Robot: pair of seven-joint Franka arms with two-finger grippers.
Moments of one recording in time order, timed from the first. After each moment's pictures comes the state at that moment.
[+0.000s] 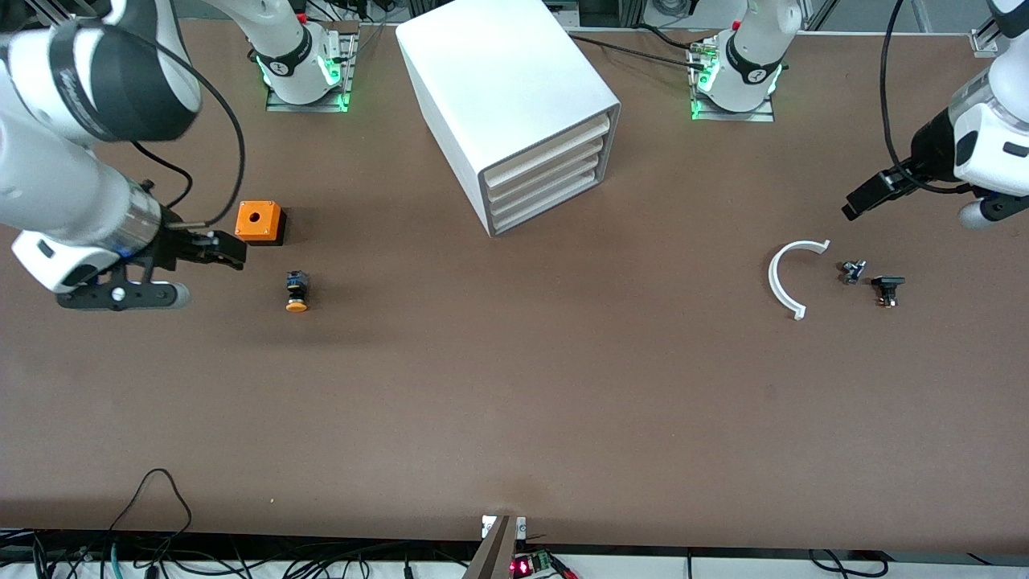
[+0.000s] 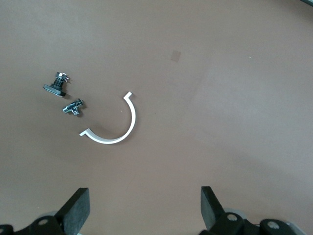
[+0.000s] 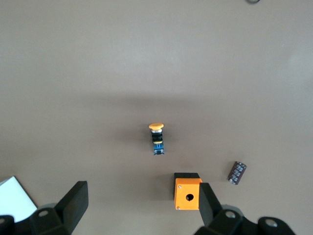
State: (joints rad) left arm 0.13 -0.08 -0.16 -1.74 -0.04 1.65 -0.46; right arm 0.30 0.30 -0.15 -1.33 -0.01 1.57 0.12
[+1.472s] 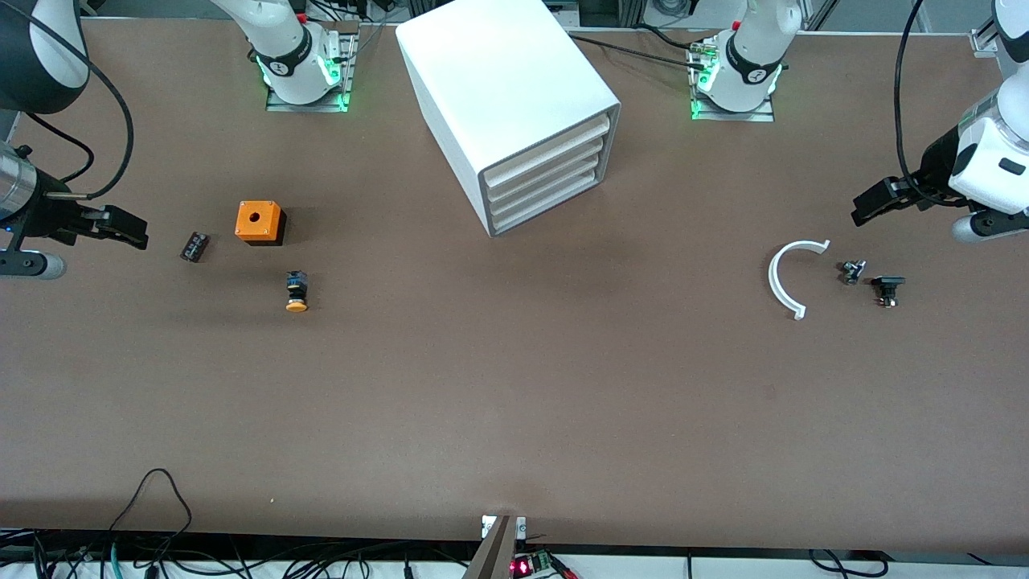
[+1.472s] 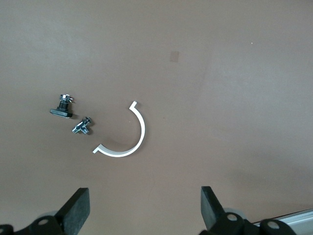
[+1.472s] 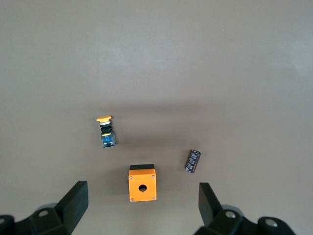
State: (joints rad) left arm 0.11 -0.03 -0.13 -1.72 0.00 1.66 -0.28; right arm 0.05 0.16 -0.06 -1.54 -0.08 1.63 0.03
